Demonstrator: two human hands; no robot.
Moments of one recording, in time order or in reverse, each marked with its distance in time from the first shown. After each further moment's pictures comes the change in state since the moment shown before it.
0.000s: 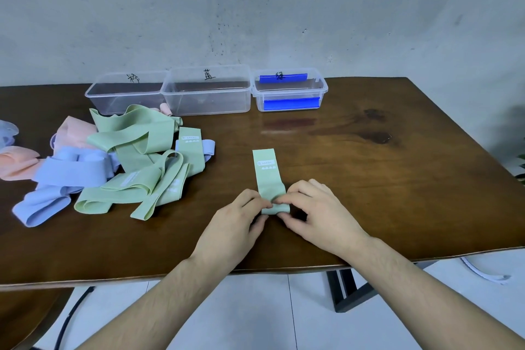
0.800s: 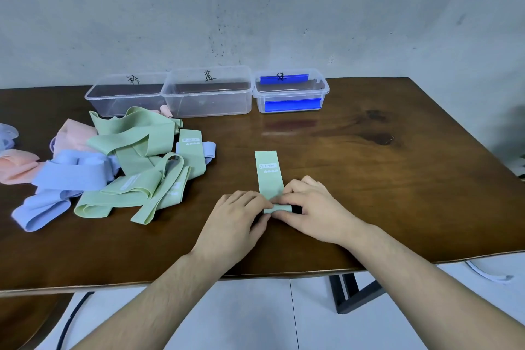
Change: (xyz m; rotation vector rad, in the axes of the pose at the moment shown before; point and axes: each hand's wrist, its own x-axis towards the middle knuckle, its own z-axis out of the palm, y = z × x) left_hand 0.009 -0.011 0.000 0.181 0.013 0.079; right_hand 0.024 0.005 0.002 0.092 -0.184 0.058
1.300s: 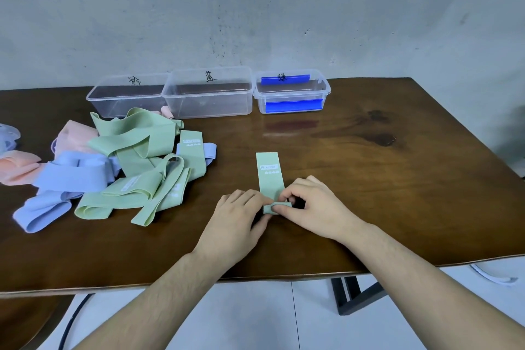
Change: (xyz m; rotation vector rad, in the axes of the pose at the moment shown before) left_hand 0.006 -0.002 0.005 -0.030 -0.048 -0.063; right_hand 0.007 0.004 0.000 0.169 0.066 0.102
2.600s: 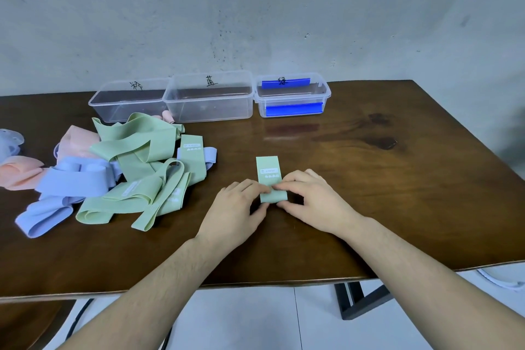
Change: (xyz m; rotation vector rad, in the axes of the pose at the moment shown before) left_hand 0.025 -0.008 -0.004 -0.057 0.024 -0.055; right_hand 0.016 0.013 -0.005 -0.152 -0.001 -0.115
